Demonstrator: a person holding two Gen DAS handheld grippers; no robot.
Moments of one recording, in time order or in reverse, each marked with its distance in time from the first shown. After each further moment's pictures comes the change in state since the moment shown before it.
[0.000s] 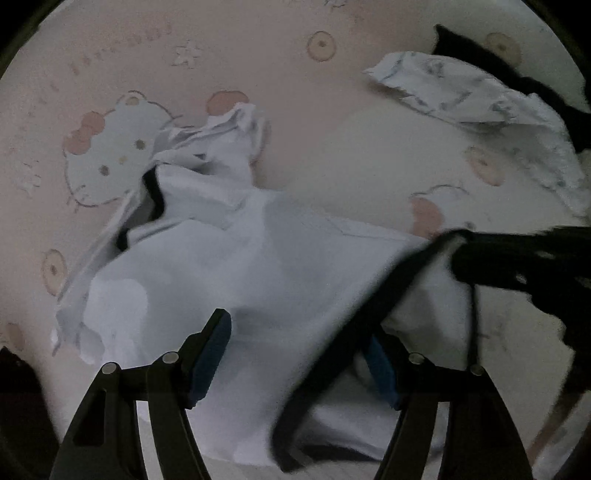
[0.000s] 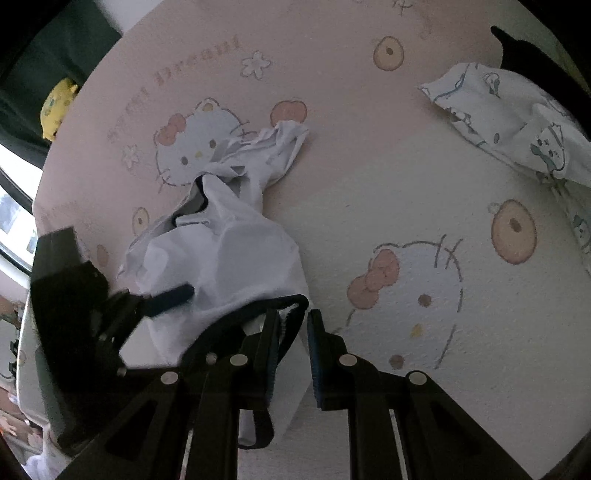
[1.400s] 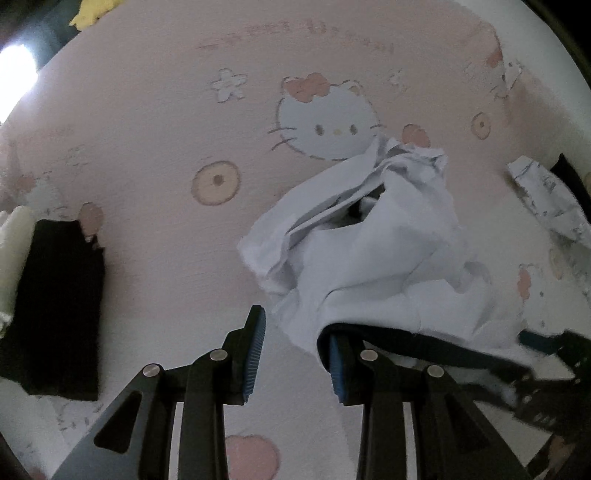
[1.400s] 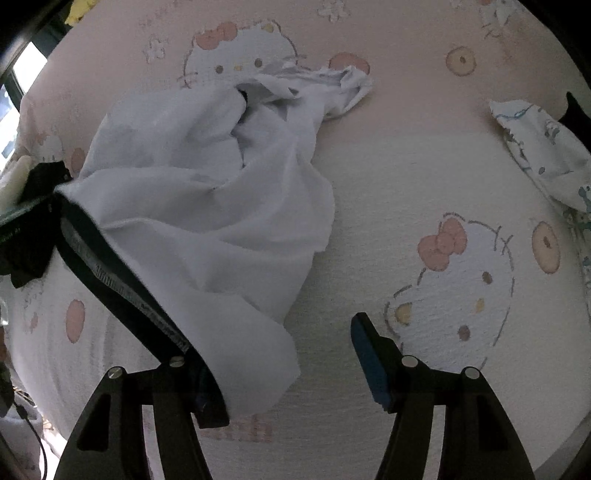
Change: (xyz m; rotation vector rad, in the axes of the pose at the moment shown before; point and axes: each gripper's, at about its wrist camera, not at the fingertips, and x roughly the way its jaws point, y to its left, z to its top) left arm -0.073 0.151 -0.083 -0.432 -0.053 0.185; right arm 0.054 0.077 -0.032 -0.277 0.105 -0.188
